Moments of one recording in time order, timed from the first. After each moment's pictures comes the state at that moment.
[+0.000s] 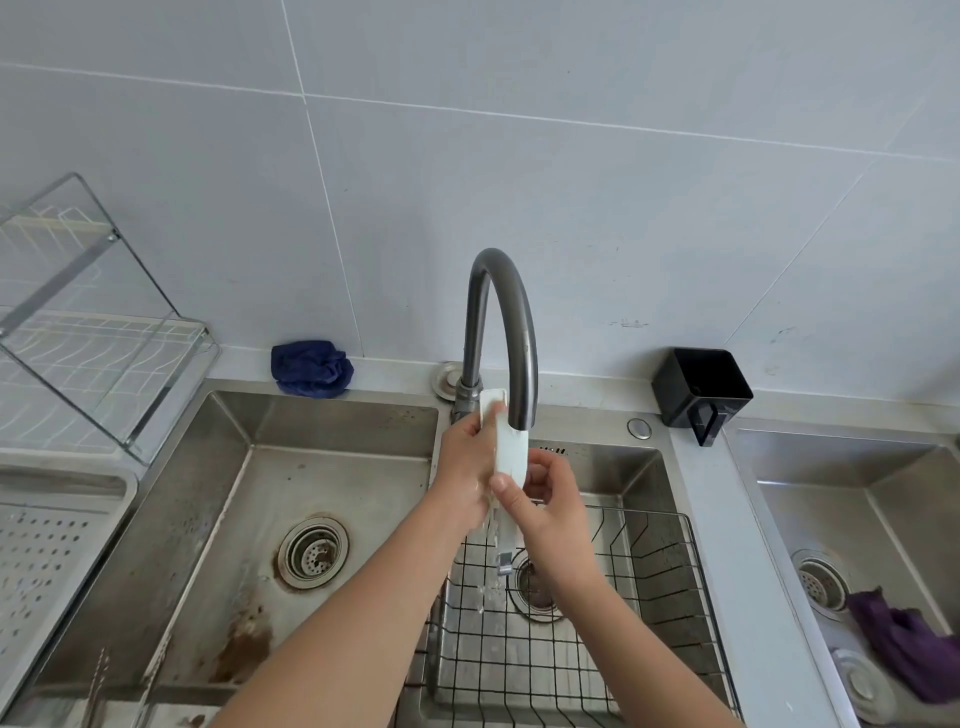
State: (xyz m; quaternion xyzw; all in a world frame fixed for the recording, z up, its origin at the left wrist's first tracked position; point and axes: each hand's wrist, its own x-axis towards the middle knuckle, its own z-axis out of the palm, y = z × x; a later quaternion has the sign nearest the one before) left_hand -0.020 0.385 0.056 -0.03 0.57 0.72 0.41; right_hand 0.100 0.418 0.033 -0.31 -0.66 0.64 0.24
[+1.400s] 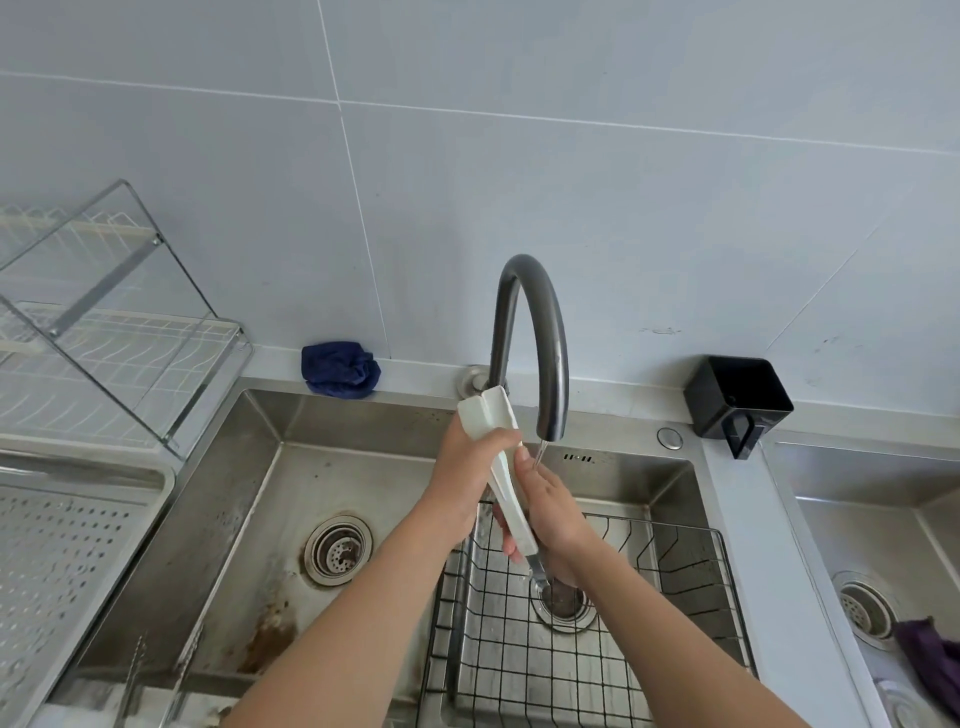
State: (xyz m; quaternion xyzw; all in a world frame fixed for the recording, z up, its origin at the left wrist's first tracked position) left_hand -0.036 0.352 0.060 0.10 0.61 0.70 0.35; right_hand 0.064 0.432 0.030 -0.29 -0.57 0.77 0.00
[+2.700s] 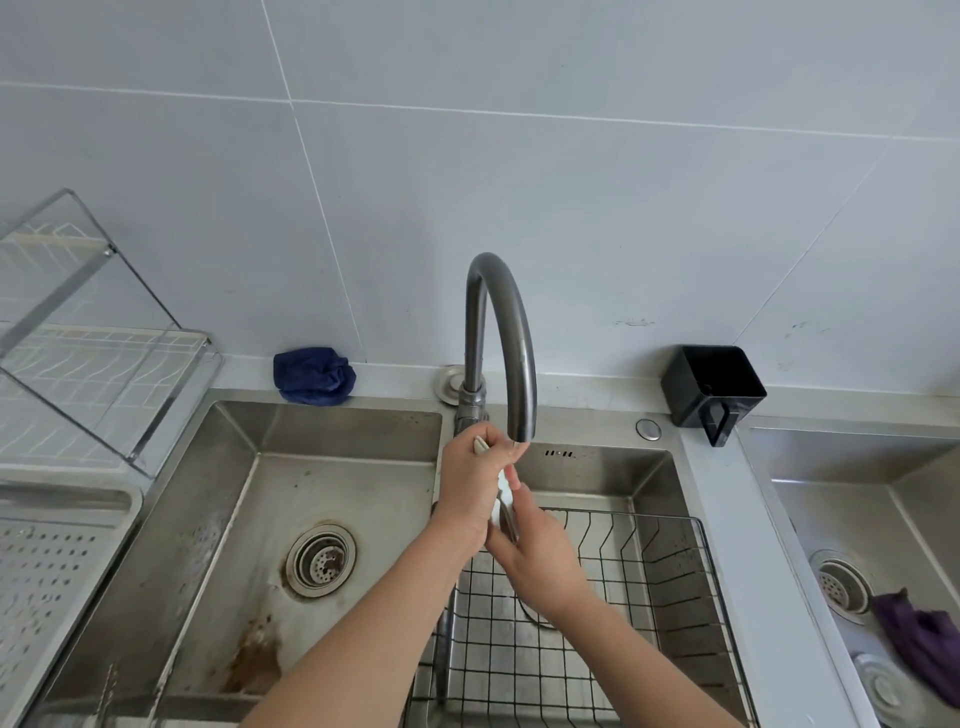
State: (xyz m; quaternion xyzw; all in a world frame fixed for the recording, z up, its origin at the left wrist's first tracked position) left_hand -0.008 0.372 0.054 0.10 0.62 0.71 0.31; right_hand 0.098 0.419 0.000 -0.22 -0.85 0.46 0.12
